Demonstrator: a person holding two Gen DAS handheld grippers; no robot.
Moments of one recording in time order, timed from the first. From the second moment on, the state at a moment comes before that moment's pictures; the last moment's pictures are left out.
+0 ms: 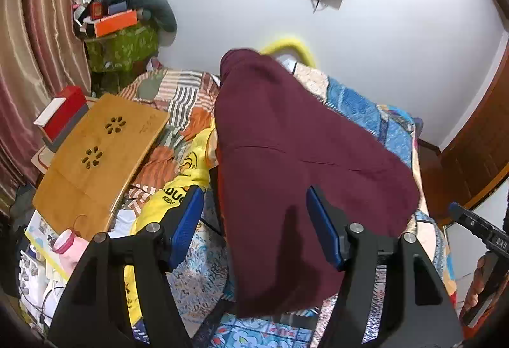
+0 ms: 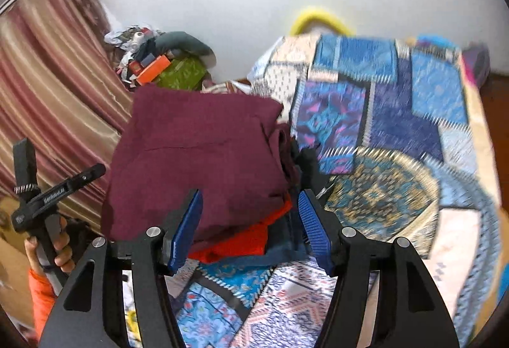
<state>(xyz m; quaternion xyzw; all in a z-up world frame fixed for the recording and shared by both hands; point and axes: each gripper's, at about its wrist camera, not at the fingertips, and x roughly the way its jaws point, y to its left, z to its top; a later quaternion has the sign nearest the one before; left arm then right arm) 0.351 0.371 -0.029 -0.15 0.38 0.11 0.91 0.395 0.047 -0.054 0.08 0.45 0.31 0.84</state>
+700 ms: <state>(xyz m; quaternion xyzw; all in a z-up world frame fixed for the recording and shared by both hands) 0.117 0.213 0.093 -0.04 0.13 0.11 0.98 0.198 0.001 0.073 0.03 0.19 0.38 0.90</state>
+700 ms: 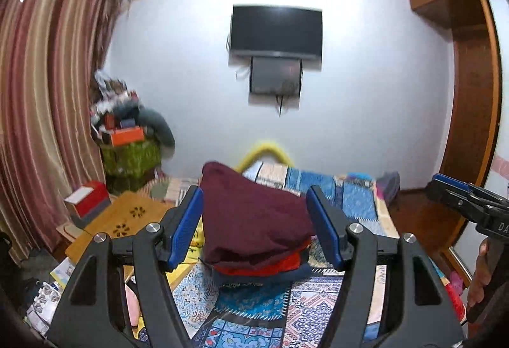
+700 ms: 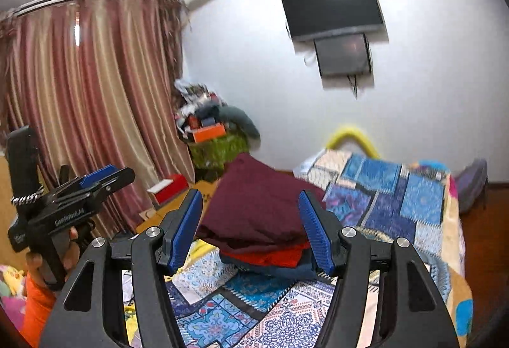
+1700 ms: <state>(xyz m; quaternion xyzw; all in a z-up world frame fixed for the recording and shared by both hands) 0.003 0.152 0.059 -0.05 0.03 0.18 0.98 0.113 -0.022 0.065 0.01 0.09 0.30 0.95</state>
